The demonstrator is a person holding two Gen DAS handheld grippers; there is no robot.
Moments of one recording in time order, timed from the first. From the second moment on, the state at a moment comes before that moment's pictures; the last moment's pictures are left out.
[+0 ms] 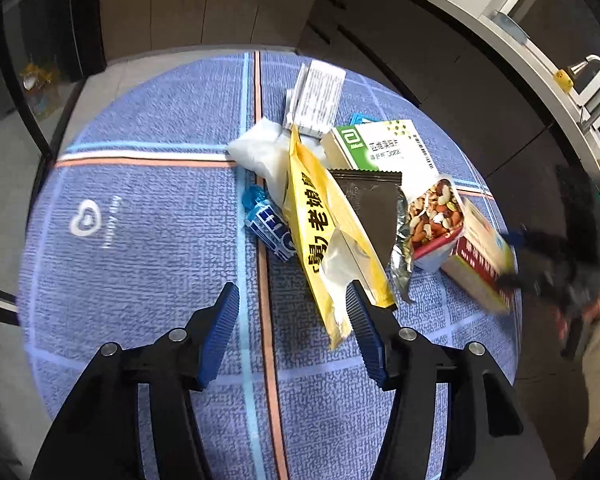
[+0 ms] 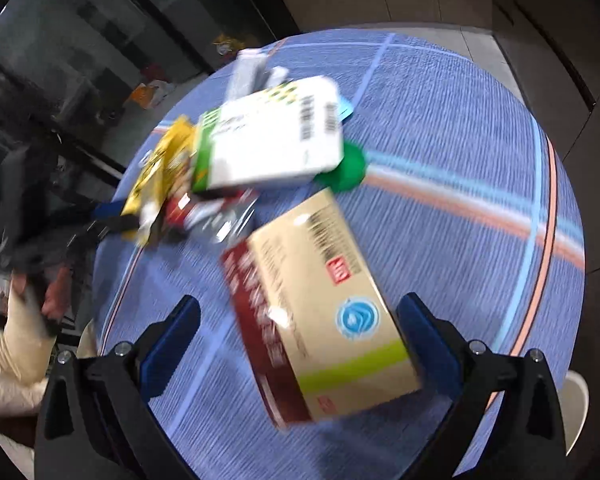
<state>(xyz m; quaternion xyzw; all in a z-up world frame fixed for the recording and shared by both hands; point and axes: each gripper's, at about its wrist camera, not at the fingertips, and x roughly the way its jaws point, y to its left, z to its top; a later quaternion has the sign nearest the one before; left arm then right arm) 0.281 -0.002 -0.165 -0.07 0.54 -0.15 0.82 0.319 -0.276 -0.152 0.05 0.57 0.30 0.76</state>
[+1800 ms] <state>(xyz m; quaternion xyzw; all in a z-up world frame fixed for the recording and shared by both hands) 0.201 -0.292 -0.102 0.06 0.48 -0.39 0.78 0.095 -0.442 -0.109 0.10 0.42 -0.07 0.90</state>
